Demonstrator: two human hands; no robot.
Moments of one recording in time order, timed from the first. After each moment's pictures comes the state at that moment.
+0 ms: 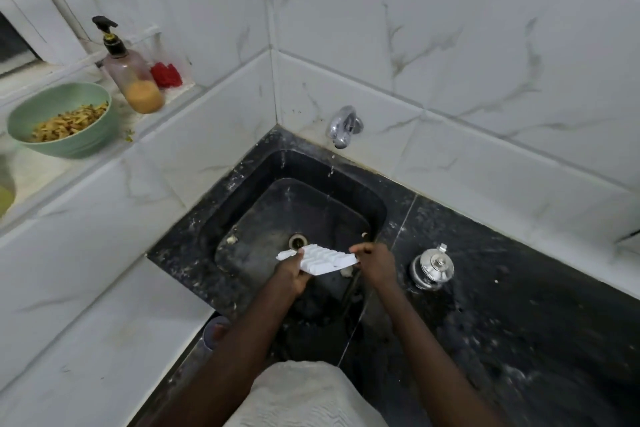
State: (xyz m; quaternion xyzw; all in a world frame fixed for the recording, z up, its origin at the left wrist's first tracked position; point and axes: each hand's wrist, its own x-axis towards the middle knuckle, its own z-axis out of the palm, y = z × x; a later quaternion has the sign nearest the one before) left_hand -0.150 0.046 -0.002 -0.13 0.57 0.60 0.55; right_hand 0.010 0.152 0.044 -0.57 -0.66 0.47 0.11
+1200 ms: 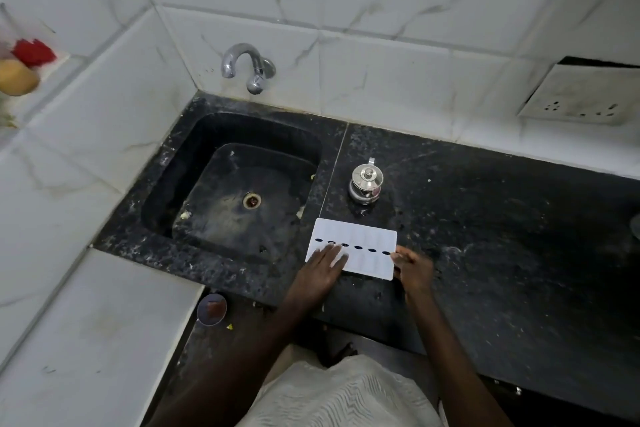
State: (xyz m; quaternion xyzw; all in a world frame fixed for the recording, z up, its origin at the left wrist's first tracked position) left_hand 0.049 -0.029 -0.052 0.74 0.64 0.07 0.21; right_hand 0.269 0.065 -0.051 -0.69 -0.32 0.57 0.32
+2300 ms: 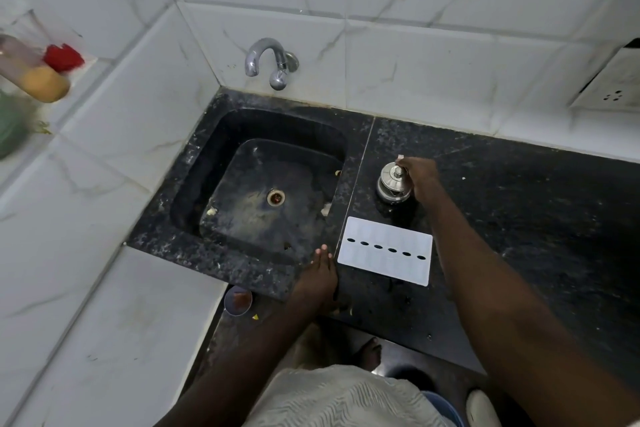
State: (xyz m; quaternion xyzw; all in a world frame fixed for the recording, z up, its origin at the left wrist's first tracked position) left_hand 0.010 -0.036 -0.034 0.65 0.68 -0.19 0.26; right_hand 0.160 0.263 0.006 -0.69 -0.39 0.54 0.27
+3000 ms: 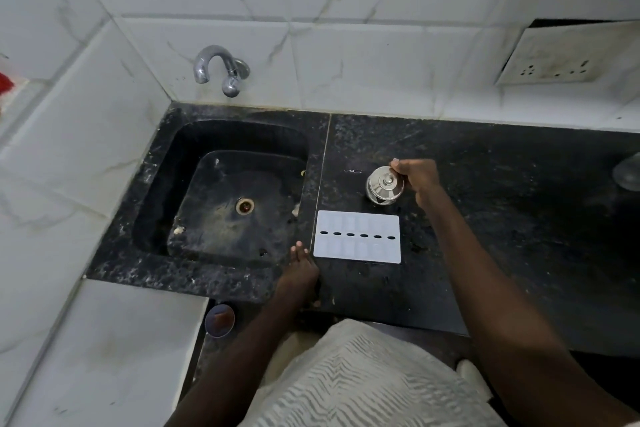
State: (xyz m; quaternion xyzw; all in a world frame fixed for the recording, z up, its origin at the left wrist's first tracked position) left_hand 0.015 -0.033 -0.034 0.66 0.67 -0.22 0.25; right_hand 0.252 0.222 0.010 -0.66 -0.37 0.55 0.36
